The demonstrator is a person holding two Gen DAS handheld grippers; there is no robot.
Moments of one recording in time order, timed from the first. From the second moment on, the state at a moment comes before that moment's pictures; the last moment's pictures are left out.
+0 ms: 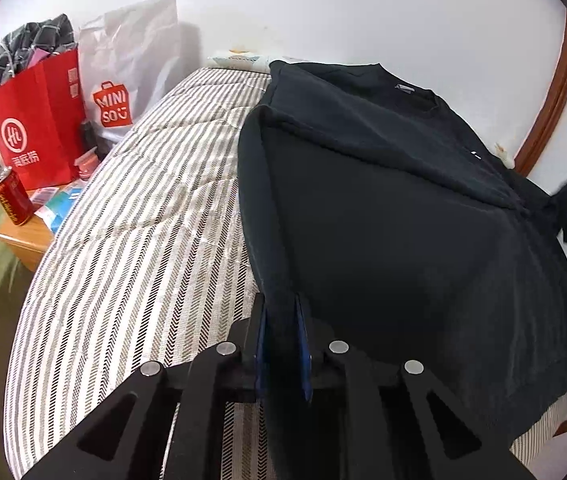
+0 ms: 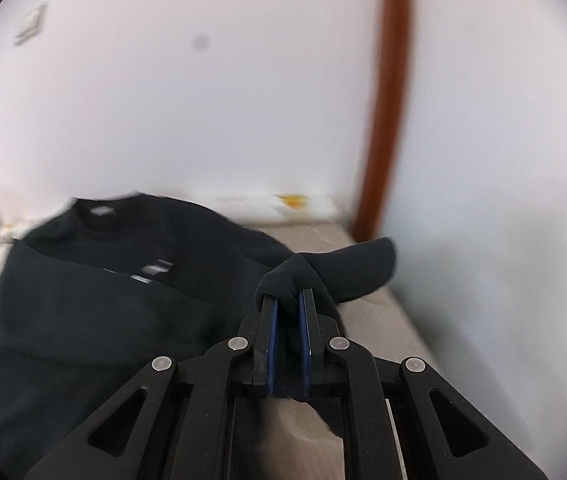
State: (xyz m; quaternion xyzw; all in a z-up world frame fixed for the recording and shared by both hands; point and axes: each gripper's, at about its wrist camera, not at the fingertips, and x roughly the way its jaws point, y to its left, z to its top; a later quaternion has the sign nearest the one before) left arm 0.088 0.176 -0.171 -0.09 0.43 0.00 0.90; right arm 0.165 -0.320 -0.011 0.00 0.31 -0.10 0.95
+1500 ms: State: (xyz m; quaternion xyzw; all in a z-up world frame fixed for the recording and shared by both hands) left arm 0.108 0.169 -0.156 -0.06 0.43 0.02 0.90; right arm 0.218 -0.196 -0.106 -0.02 0.42 0.07 0.90
